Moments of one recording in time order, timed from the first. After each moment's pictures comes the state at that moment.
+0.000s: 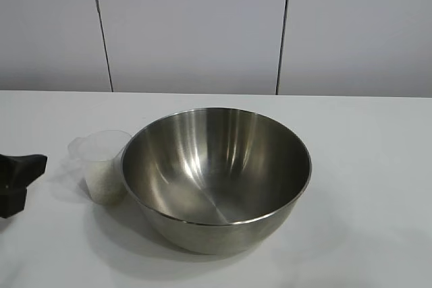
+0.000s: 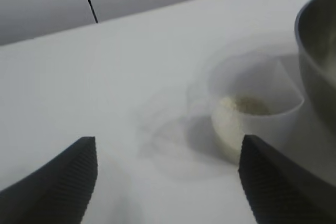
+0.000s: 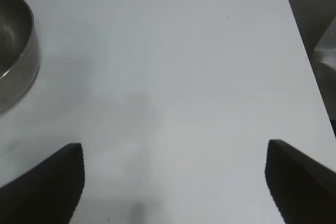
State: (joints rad) left arm -0.39 1.79 -0.15 -0.12 -1.13 0.19; right arm -0.12 0.08 -0.47 0.02 1.08 -0.11
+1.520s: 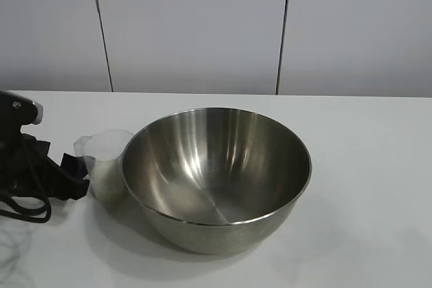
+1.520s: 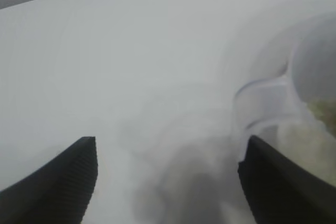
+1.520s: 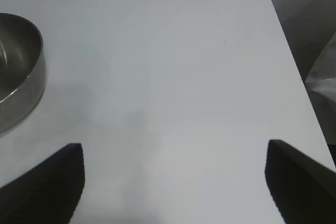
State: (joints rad) left arm -0.29 2.14 -0.50 -0.02 -1.15 0.20; right arm -0.12 -0.02 -0.47 0.01 1.08 -0.11
